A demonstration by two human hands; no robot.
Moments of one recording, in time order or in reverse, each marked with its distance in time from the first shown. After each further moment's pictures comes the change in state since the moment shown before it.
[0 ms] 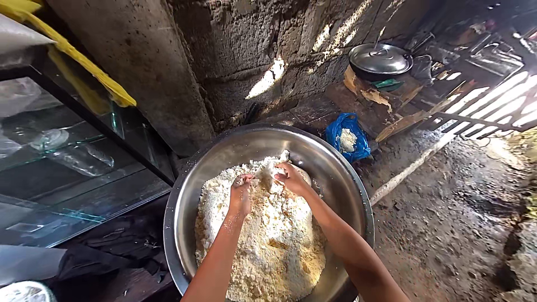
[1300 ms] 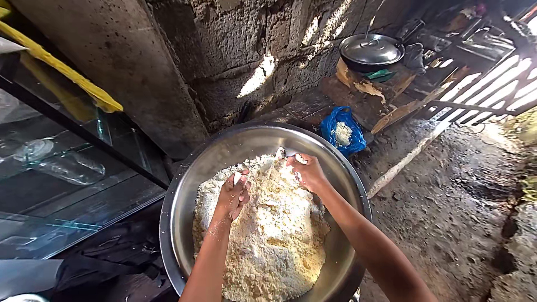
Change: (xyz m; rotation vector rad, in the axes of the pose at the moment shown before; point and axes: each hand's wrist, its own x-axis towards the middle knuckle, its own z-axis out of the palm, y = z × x) left_hand -0.021 0.031 -0.017 -0.032 -0.301 -0.107; right_hand -0.052 -0.035 -0.047 0.437 0.250 0.083
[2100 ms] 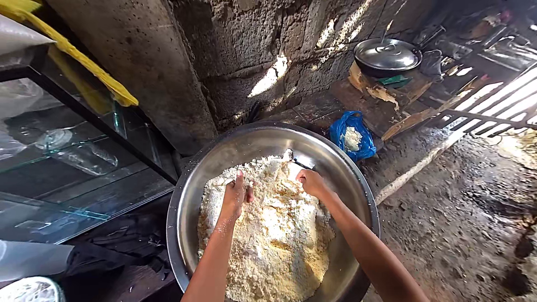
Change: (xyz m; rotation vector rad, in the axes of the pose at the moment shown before) left_hand 0.008 -0.002 -0.001 0.235 0.248 -0.033; right_hand 0.032 0.043 -0.010 -0.874 -0.262 0.055
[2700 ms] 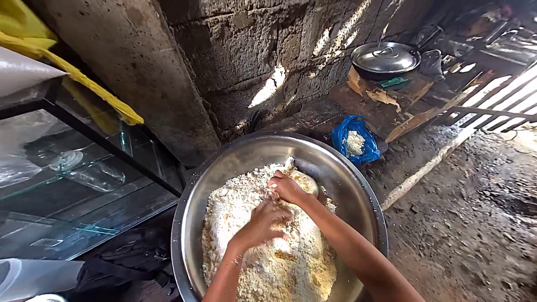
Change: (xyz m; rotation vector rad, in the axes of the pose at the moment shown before) left_hand -0.032 -0.013 0.012 1.005 -0.687 0.401; right_hand 0.041 -0.057 0.043 -0.130 -0.030 -0.460
